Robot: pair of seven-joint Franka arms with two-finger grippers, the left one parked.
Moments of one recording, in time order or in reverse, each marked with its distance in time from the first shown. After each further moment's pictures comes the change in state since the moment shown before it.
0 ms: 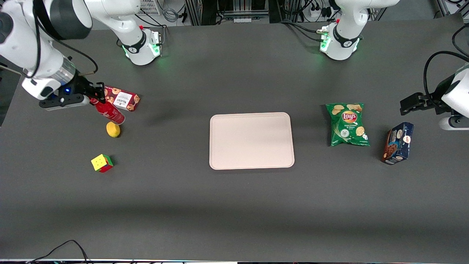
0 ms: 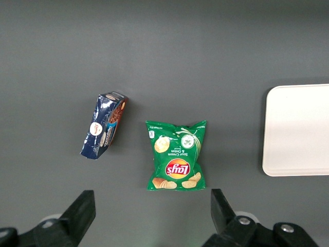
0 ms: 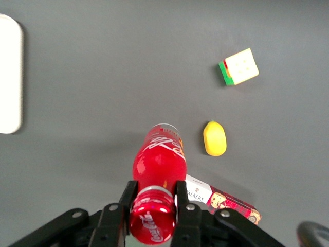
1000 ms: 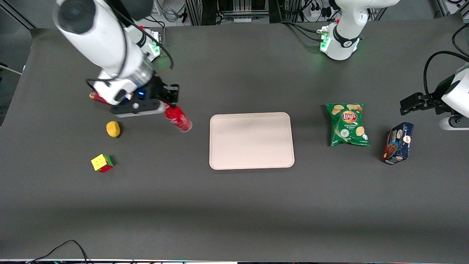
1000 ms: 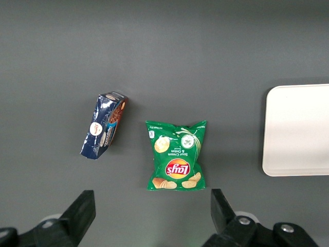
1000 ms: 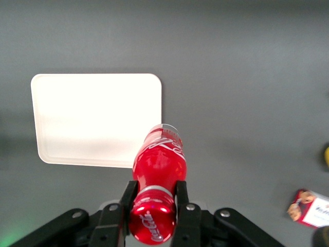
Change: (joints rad) arm 0.191 0.479 0.280 0.689 0.022 -0.179 0.596
